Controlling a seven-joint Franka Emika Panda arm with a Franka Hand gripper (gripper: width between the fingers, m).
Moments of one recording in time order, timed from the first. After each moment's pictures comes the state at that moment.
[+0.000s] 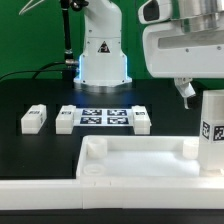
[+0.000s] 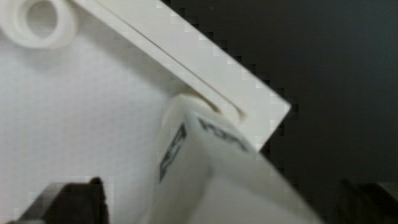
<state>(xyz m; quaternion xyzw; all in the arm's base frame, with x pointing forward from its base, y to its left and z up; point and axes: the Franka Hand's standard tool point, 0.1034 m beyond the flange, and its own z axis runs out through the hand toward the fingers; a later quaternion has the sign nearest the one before) 0.644 0.103 0.115 -0.90 0.43 0.01 0.11</state>
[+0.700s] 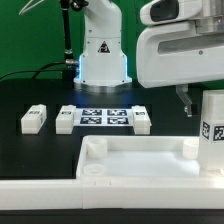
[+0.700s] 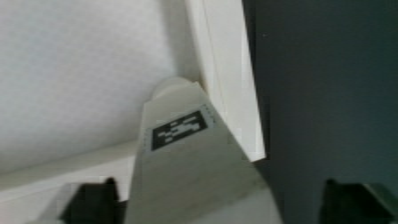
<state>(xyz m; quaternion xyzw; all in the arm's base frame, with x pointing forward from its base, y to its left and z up) 0.647 0.107 0.114 -0.99 0.14 -0.01 0.09</state>
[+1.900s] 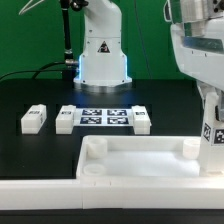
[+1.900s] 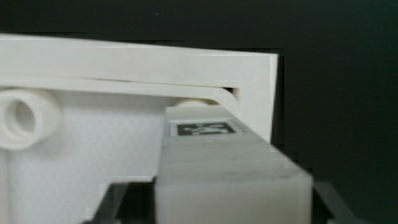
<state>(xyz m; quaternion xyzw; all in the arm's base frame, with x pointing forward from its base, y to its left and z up) 0.650 0.103 0.110 -0.70 0.71 0.04 0.09</state>
